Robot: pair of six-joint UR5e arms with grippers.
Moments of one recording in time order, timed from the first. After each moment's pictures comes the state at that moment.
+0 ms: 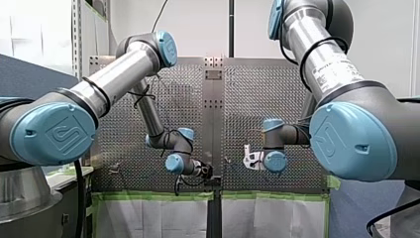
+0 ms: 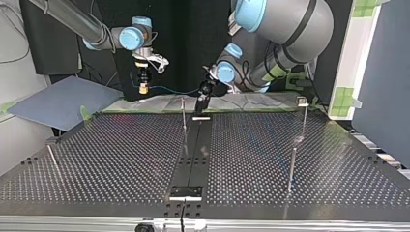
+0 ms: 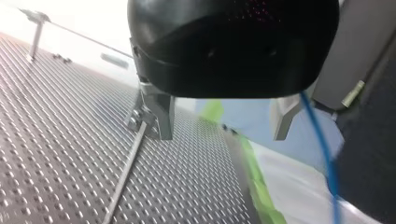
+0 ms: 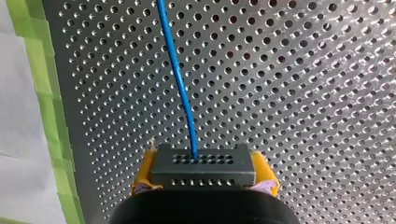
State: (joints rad) left arm -0.42 -2.48 -1.65 -2.46 -1.37 -1.72; right arm 2.01 -0.84 1.92 -0.93 1.74 1.53
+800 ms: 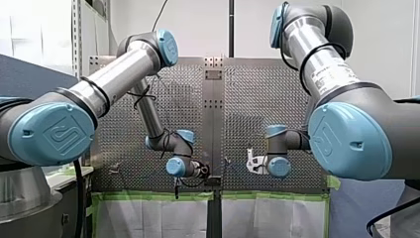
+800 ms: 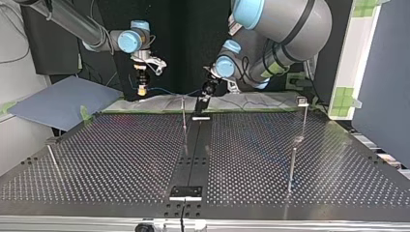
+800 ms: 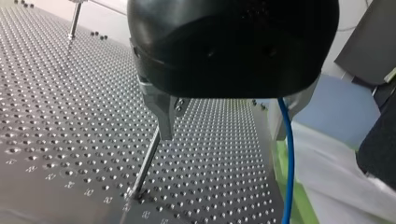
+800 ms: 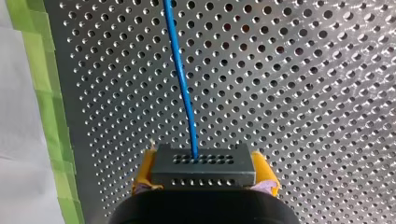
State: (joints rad) left arm -0.44 -2.48 -1.70 -2.38 -1.52 -1.82; right arm 1.98 -0.78 1.90 -0.98 1.69 1.53
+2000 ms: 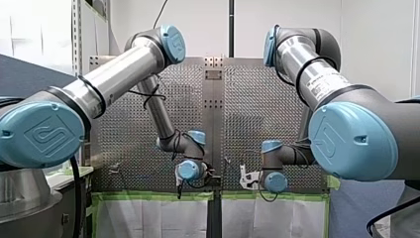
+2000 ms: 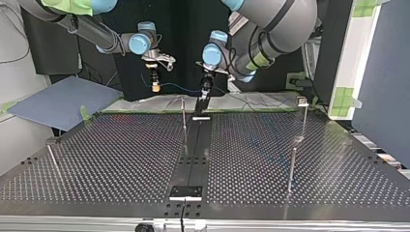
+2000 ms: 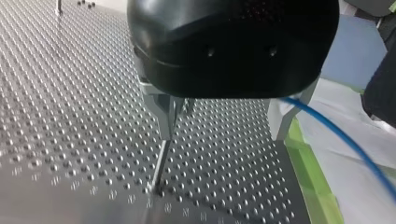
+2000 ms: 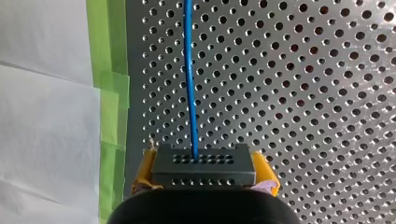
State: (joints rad) left arm -0.57 -2.48 -1.70 -2.33 -1.84 -1.76; right arm 2.01 -0.63 1.82 -0.98 1.60 1.49
